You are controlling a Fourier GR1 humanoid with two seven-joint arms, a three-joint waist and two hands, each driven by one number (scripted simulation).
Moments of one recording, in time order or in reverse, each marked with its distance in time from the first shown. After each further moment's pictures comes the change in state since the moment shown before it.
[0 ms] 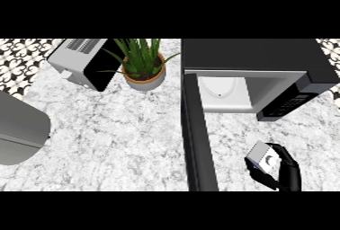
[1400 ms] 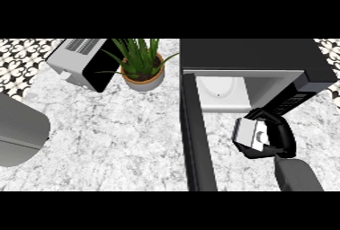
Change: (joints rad) left arm 0.056 0.002 0.098 0.032 0.075 -0.081 -0.046; right arm -0.131 -0.064 0.191 -0.336 0.021 0.290 0.266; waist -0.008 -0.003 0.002
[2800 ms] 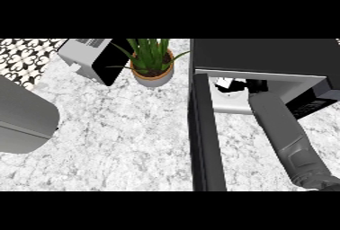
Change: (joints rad) left arm -0.136 0.038 0.098 0.042 0.125 -0.051 0.058; right arm -0.675 0.006 -0.087 0.649 0.277 -0.507 0.151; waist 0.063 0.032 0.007
